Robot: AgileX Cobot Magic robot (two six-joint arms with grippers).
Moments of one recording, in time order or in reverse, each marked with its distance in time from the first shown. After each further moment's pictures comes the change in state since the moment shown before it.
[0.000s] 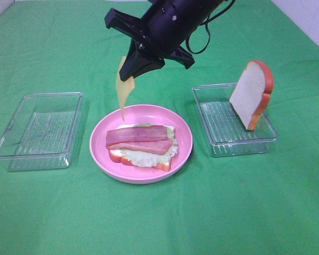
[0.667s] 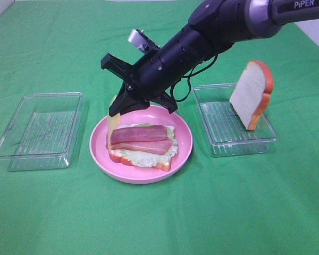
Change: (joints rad) left arm 0.000 0.000 0.000 0.000 0.000 0.000; right arm 0.002 0.149 0.104 0.236 -0.101 -0.109
